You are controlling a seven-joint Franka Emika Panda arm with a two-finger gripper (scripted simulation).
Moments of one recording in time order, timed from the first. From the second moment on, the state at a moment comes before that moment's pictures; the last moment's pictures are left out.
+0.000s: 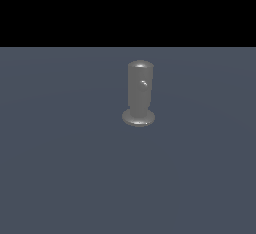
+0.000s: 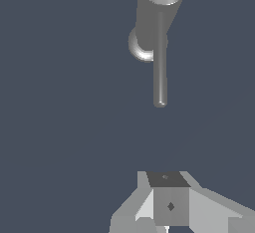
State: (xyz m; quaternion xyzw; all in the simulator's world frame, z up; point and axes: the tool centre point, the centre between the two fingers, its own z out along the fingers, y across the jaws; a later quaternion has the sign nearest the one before) arm -0.207 0.008 0.385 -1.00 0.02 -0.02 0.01
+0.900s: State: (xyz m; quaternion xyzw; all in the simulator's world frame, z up) arm -0.152 0.017 0.250 -1.00 0.03 0.00 0.00
